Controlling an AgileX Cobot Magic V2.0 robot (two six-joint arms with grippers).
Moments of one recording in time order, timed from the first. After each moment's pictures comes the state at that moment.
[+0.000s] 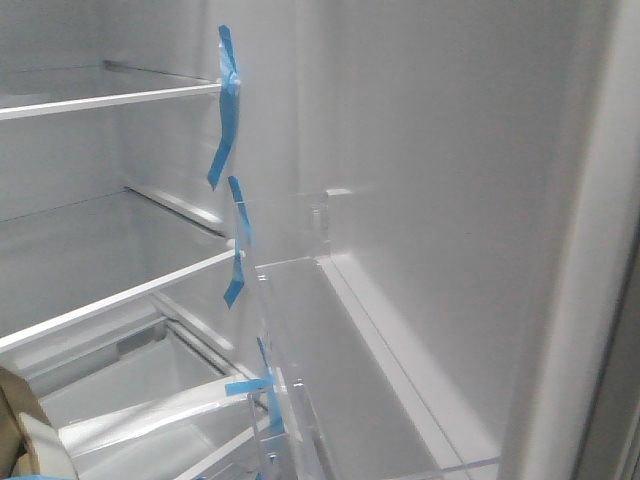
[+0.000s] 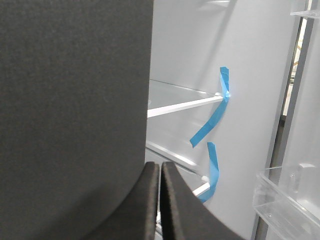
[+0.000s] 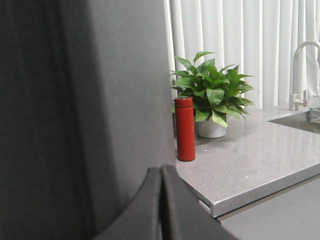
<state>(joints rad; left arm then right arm) -0.02 0.00 0.00 -0.01 -0.02 -0.09 0.31 0.48 -0.69 0.02 0.11 0.03</state>
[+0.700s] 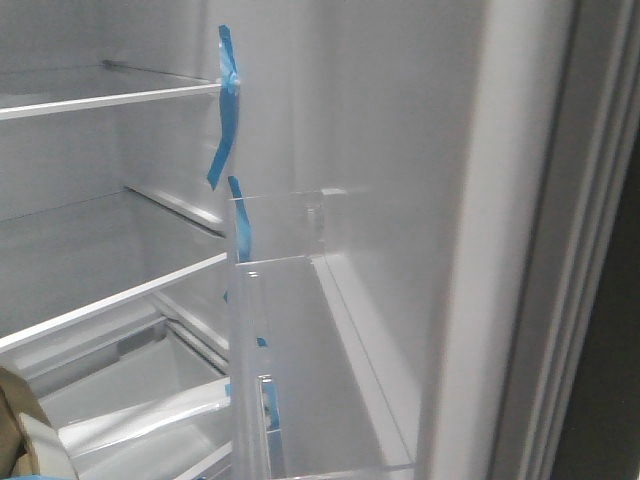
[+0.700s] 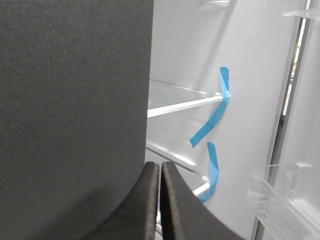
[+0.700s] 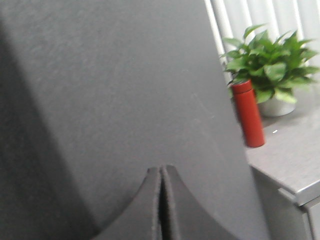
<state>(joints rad) -0.02 0.00 0.00 -0.01 -0.02 -0.09 0.44 0.61 -0.88 0.16 0.21 0.15</state>
